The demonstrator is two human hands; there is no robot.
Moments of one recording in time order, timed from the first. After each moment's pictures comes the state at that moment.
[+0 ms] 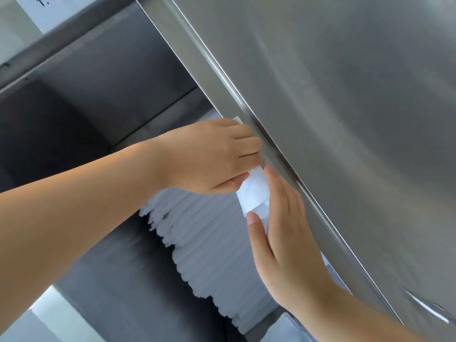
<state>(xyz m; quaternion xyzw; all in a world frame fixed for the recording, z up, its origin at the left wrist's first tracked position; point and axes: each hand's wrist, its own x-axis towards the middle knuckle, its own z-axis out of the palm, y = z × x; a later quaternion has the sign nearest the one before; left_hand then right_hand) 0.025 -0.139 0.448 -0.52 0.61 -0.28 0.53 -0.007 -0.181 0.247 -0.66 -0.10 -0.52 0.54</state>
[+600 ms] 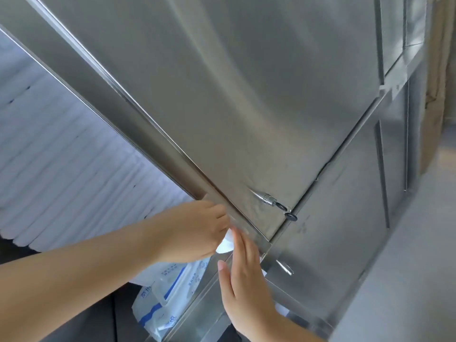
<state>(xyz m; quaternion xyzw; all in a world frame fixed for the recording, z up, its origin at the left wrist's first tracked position) 0.036 -0.162 0.159 -0.50 0.72 -0.07 0.48 -0.041 -0.172 -0.026 -0.75 0.09 -0.31 0.58</state>
